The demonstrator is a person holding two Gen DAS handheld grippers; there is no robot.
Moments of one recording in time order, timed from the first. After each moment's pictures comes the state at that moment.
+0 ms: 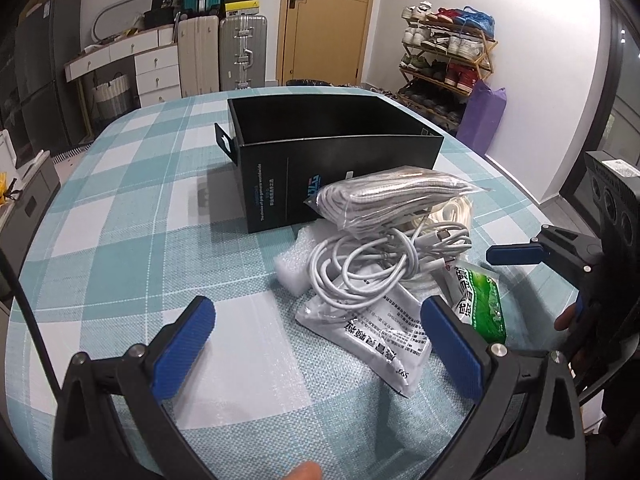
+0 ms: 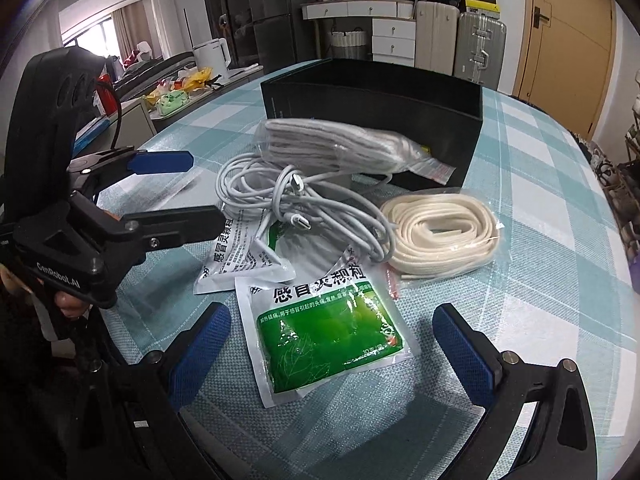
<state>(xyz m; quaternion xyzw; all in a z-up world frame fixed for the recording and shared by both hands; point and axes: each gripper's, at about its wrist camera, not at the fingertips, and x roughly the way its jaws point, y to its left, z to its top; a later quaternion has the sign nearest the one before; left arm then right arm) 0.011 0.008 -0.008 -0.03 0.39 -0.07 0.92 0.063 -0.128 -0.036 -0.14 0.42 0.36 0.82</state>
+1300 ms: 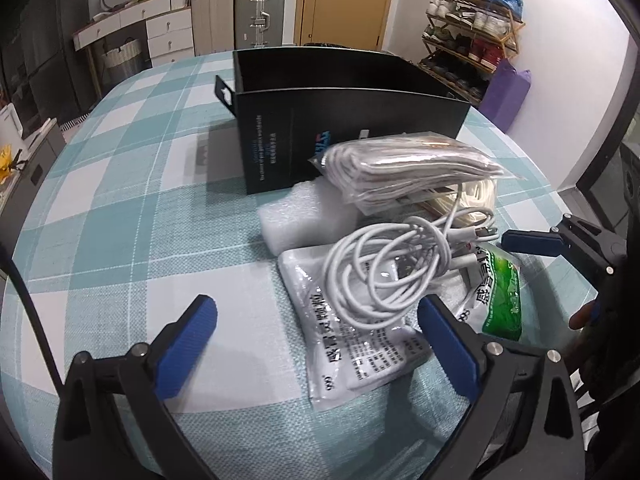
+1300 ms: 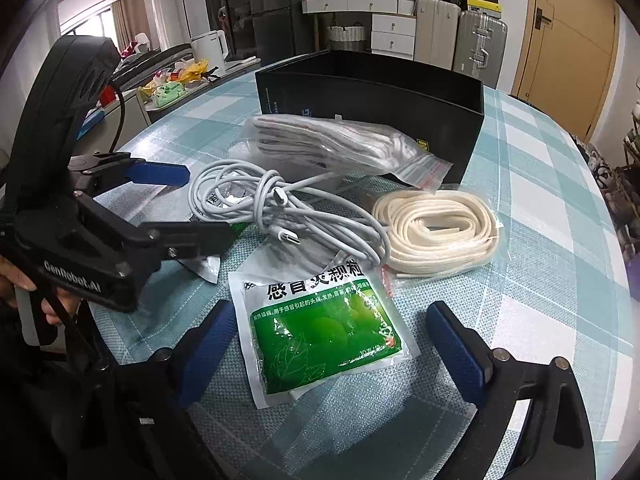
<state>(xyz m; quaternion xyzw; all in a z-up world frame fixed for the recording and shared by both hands) 0.025 -0.005 -0.025 -0.04 0.45 -0.04 0.89 0.066 -0.123 -0.040 -0.16 0.42 0.36 0.82</state>
